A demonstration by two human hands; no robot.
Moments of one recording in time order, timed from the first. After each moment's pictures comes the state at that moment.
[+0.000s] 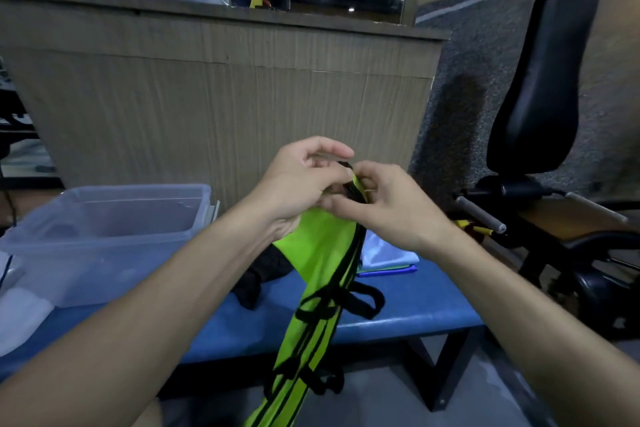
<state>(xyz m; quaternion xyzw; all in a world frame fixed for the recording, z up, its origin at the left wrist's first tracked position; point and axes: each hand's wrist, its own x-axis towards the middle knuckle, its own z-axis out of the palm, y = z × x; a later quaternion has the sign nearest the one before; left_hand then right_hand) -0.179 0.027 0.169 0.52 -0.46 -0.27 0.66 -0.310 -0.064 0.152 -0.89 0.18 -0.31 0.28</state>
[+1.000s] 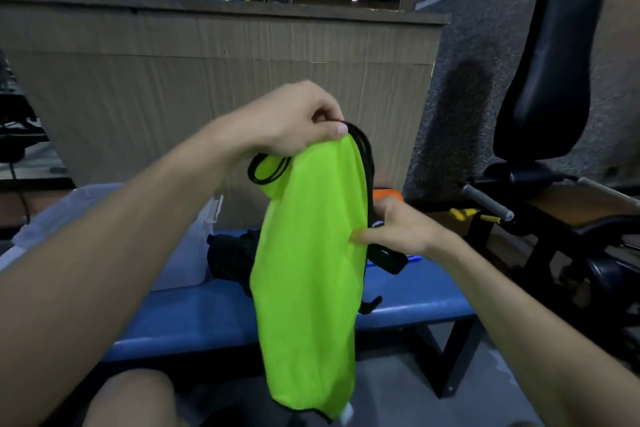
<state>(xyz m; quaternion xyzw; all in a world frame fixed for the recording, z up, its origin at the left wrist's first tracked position) -0.150 0.025 0.244 0.68 -0.69 0.05 0.23 -0.323 -0.119 0.093 -0.88 0.21 -0.17 0.40</state>
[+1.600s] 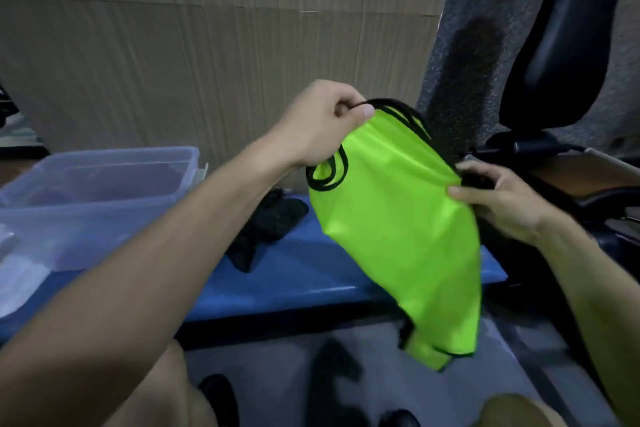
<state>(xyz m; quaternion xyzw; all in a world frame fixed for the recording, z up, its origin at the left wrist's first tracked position) -0.179 -0.029 0.168 0.63 -0.63 -0.06 0.45 -0.441 -0.192 0.080 -0.70 0.31 -0.32 0.56</state>
